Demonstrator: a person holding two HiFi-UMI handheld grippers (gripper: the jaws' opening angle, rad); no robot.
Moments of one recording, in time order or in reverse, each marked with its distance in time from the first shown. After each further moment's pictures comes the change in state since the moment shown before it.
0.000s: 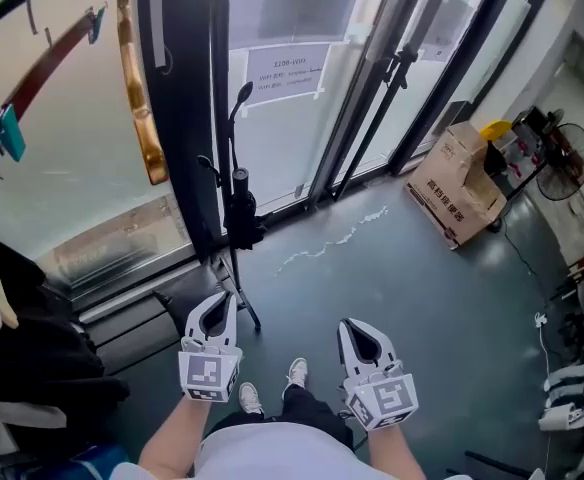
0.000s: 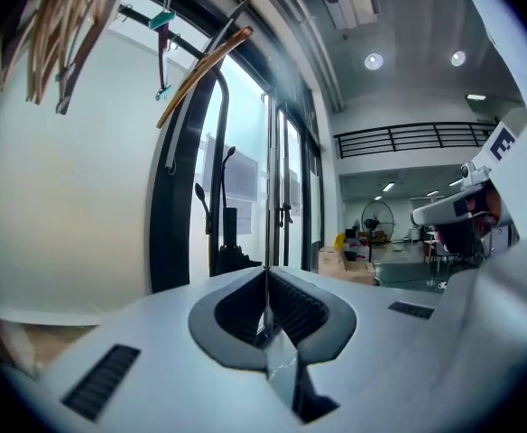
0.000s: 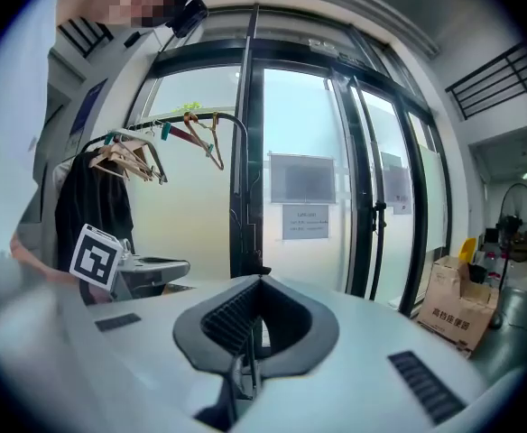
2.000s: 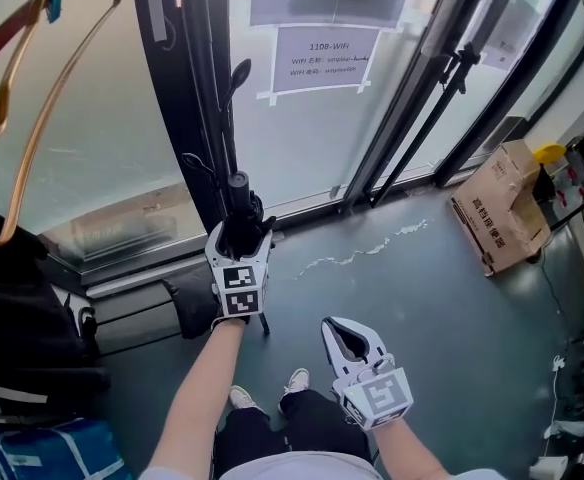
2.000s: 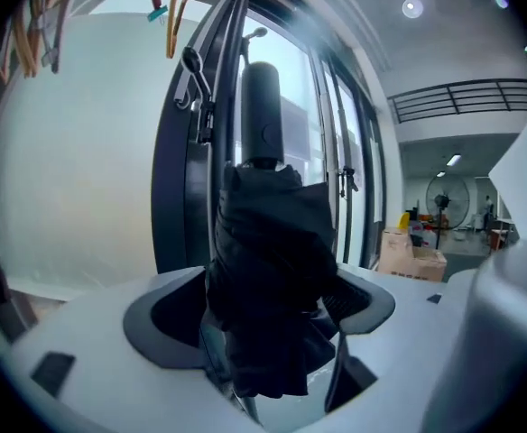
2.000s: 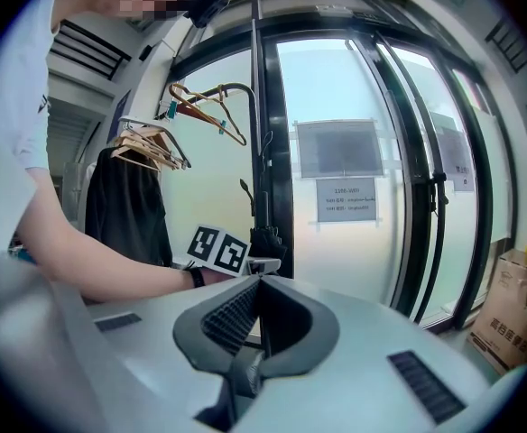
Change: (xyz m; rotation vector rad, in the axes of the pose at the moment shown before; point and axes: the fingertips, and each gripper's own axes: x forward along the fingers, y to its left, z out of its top) left arm 0.221 0.084 -0.070 -0.069 0.138 0.350; right arm 0.116 -0.031 -0.050 -0.043 0.053 0.336
